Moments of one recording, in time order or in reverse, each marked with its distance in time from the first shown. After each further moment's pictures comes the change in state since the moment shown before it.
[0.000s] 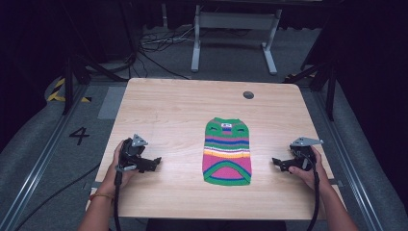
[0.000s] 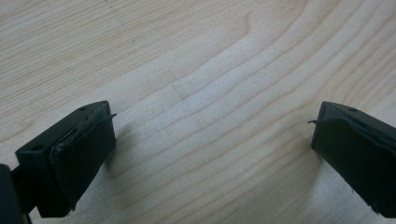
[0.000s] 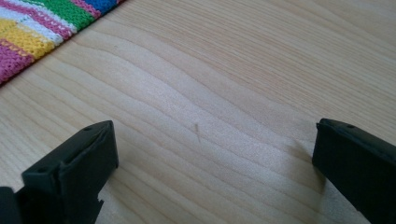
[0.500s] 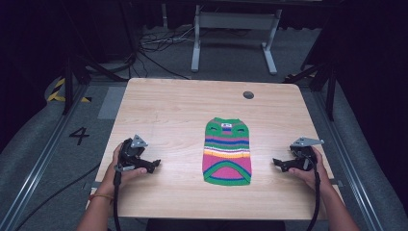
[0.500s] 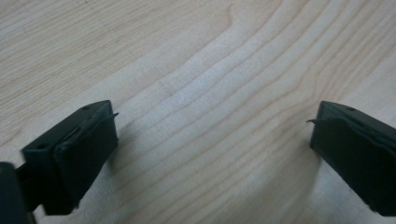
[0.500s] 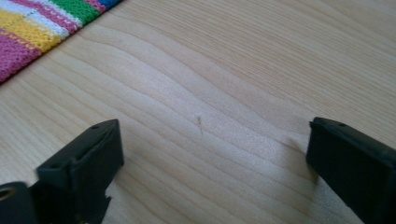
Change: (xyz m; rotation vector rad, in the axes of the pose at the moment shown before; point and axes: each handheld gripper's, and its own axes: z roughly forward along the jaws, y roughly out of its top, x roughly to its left) left arm 0.001 0.000 -0.005 0.021 -0.051 0.057; right arm 0.000 0.000 -0.004 0.017 0.008 -0.011
